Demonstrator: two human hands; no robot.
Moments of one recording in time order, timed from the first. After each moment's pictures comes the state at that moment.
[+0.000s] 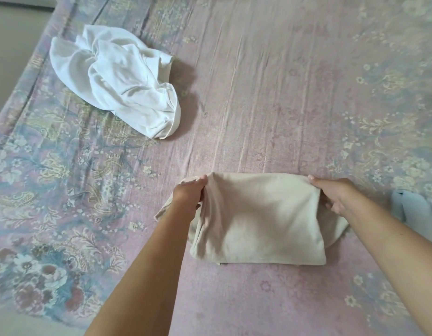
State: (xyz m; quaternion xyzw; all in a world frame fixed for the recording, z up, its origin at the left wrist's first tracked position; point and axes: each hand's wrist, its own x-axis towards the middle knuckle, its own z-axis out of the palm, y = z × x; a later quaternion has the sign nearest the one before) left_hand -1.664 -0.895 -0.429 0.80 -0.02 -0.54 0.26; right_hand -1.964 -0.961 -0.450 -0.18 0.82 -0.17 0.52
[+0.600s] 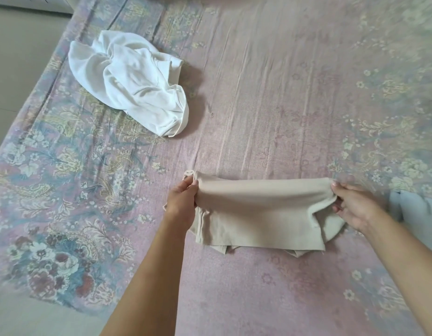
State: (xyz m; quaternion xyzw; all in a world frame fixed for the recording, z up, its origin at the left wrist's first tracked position) left_hand -1.652 -0.858 -0.417 0.70 -0.02 -0.56 0.45; right_hand -1.988 -0.930 -0.419 -0.18 0.75 -0.25 0.59
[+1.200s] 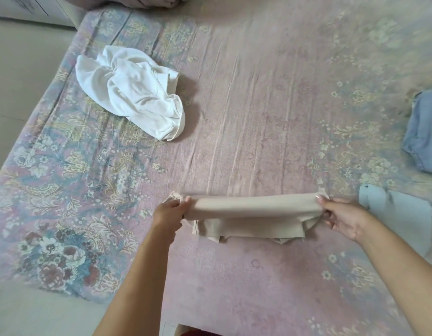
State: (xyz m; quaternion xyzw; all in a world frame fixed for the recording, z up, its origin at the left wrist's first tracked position) left_hand -1.643 -0.810 -0.366 0.79 -0.07 -0.54 0.28; right_hand -2.000 -0.885 -0.365 -0.17 0.77 -0.14 0.61
